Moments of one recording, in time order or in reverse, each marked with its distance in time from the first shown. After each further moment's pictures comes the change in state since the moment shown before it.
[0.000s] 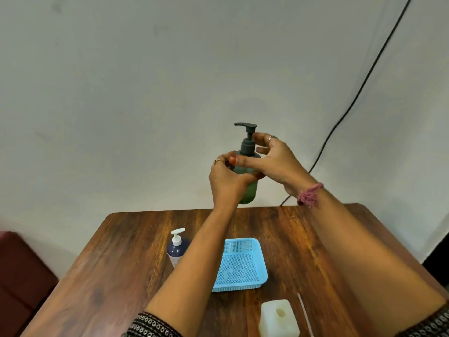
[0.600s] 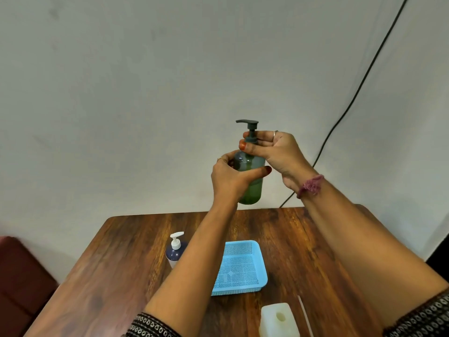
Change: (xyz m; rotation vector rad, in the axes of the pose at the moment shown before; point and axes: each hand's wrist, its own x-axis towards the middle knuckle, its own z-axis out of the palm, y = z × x) left_hand 0.004 0.010 0.006 -0.012 -0.049 -0.014; right_hand 0.010 -0.010 -0.011 0.363 0.006 -0.007
